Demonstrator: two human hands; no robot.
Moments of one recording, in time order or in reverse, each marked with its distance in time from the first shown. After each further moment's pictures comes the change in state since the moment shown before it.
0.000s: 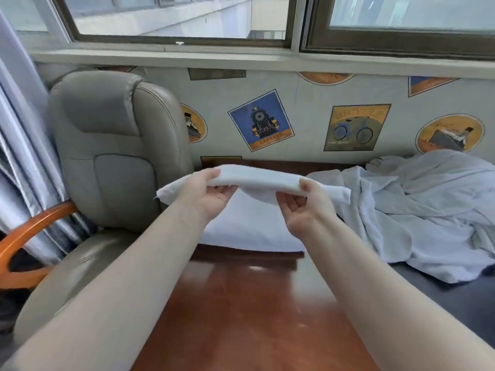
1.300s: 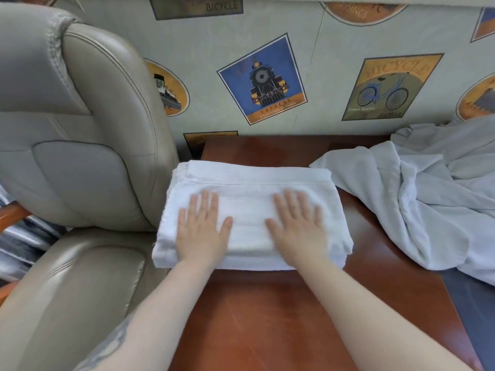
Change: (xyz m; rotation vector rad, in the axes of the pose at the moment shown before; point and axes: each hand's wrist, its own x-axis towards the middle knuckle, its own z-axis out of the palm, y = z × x) left_hand 0.176 -0.042 -0.133 2.348 0.173 0.525; right_hand 0.201 0.080 -0.060 -2.371 0.003 -0.643
